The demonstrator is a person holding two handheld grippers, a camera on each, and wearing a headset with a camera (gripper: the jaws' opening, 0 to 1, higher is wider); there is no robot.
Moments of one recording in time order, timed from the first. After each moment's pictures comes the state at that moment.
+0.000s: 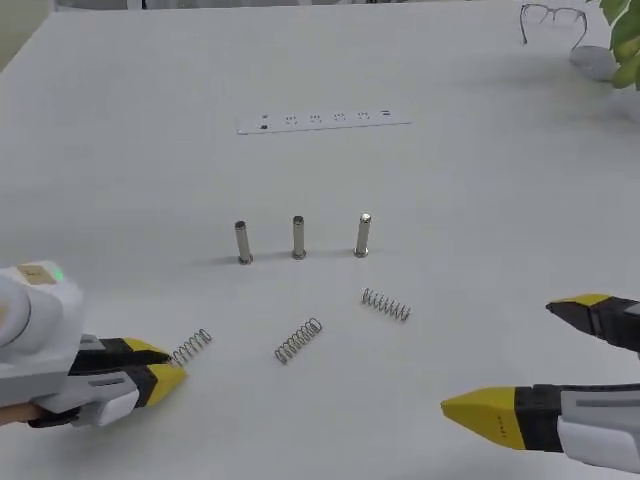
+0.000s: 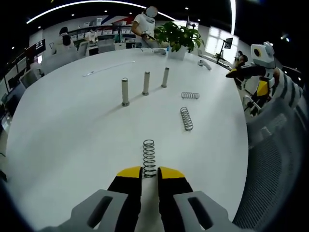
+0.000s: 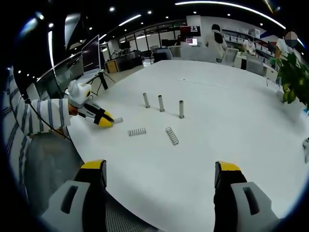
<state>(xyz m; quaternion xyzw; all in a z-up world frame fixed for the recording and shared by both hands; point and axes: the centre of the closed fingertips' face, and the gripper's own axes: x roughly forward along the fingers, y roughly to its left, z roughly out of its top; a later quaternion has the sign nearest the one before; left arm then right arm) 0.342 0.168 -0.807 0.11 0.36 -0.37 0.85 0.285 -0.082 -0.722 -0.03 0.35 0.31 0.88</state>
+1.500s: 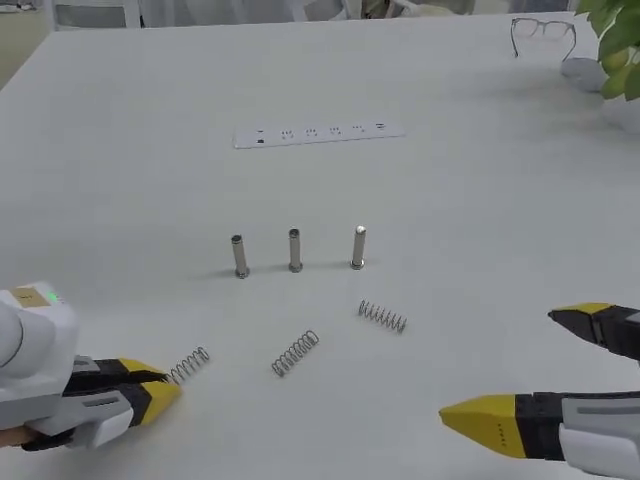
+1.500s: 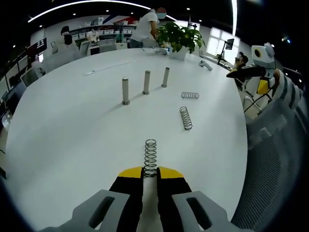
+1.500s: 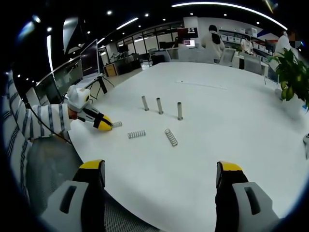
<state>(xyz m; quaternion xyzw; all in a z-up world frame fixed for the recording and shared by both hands) 0.339 0.168 -0.804 0.10 0.37 -0.37 0.85 0.287 -0.086 -0.718 -0.02 0.34 0.31 0.89</state>
